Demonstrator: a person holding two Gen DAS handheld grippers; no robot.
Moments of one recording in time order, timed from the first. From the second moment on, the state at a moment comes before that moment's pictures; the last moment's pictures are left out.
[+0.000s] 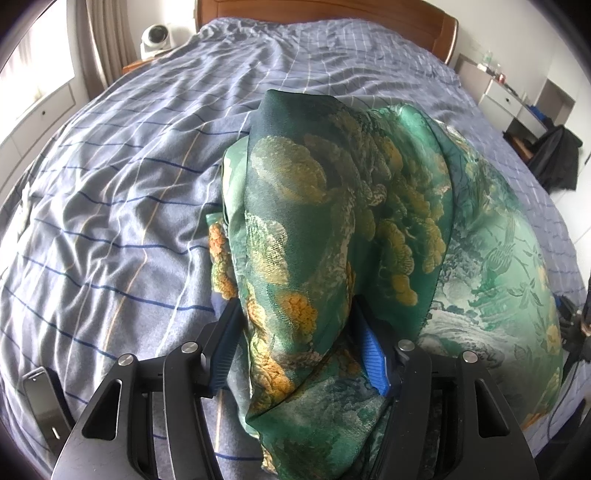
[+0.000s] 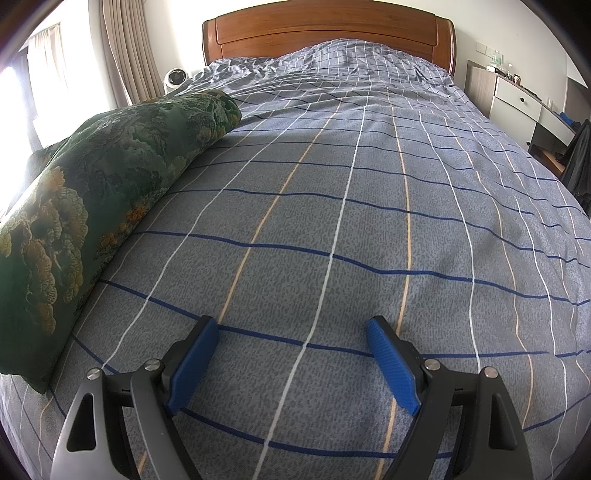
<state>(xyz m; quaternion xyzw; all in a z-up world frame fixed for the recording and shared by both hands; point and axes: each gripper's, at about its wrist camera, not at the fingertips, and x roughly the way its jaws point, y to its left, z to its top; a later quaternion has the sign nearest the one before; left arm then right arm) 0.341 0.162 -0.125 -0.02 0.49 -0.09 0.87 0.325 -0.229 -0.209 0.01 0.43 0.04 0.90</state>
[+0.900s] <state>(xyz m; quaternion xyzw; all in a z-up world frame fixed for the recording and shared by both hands) 0.343 0.171 -0.125 -0.05 0.50 -0.09 0.86 0.324 -0.228 -0.209 0.01 0.43 0.04 0.90</state>
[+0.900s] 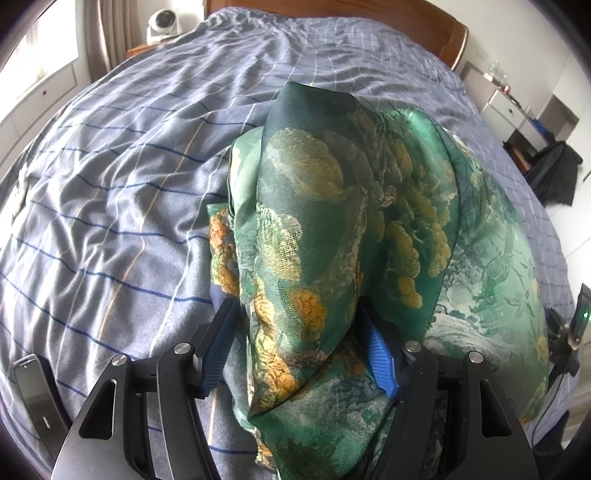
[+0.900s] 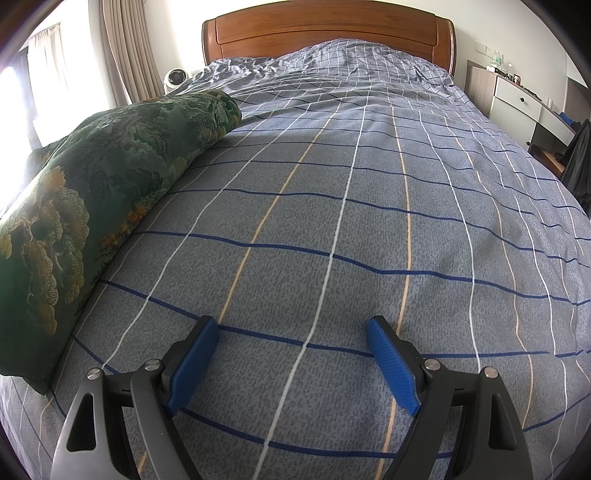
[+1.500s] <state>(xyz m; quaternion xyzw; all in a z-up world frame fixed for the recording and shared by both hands) 0.346 0.164 -0.121 -0.01 0.50 -0.10 0.86 0.324 -0.228 -0.209 0.01 0.43 0.04 0.90</state>
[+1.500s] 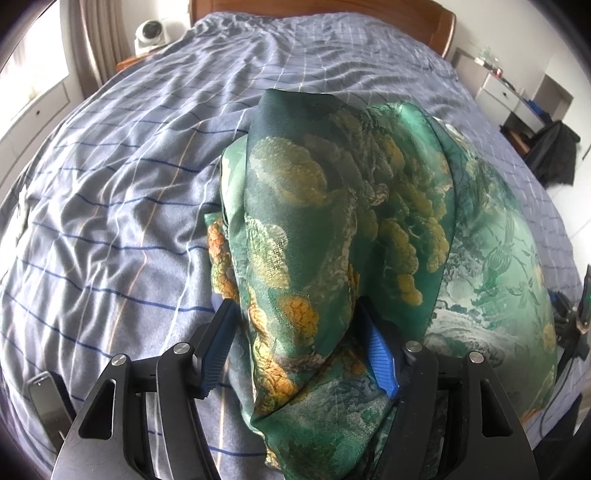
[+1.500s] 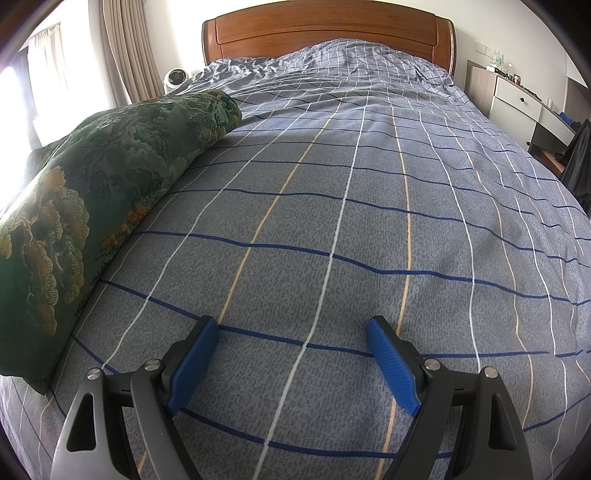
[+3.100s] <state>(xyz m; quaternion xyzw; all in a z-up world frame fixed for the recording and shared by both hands) 0.355 0.231 -0.179 -0.28 0.57 -0.18 0.75 0.409 -0.121 -0.196 0.30 0.54 0.31 0.72</state>
